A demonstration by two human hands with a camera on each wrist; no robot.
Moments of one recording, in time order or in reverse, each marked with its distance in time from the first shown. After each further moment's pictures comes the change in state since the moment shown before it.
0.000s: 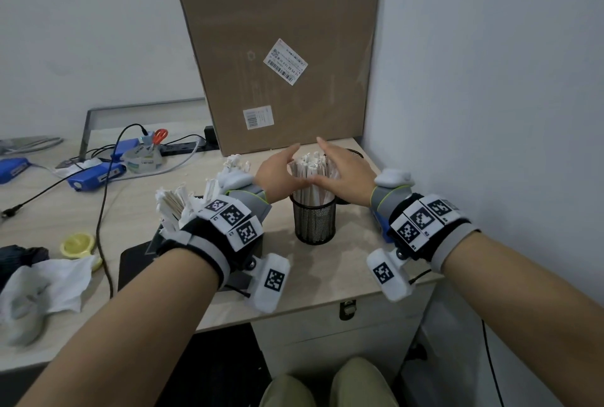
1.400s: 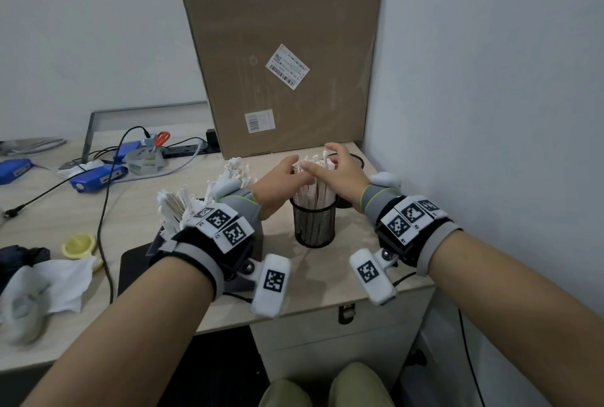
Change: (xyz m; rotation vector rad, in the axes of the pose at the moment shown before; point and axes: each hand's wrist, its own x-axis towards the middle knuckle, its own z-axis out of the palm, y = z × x) left_hand -0.011 0.008 0.006 -0.653 -0.173 -0.199; right_hand 0.003 -0.021 0.004 0.661 0.112 0.359
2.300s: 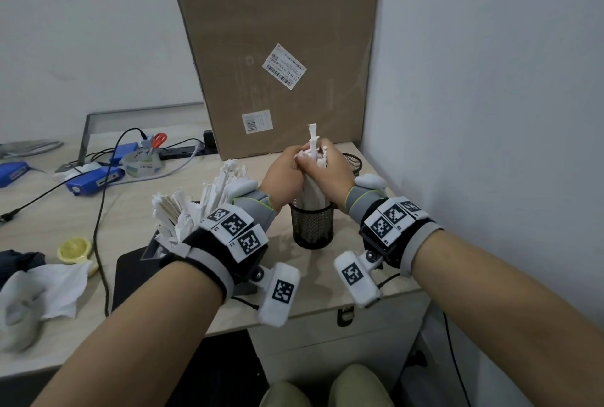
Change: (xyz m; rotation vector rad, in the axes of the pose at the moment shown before) left_hand -0.001 0.016 0.013 0.193 0.204 0.154; right_hand 0.005 -0.008 0.017 0.084 0.062 -0.164
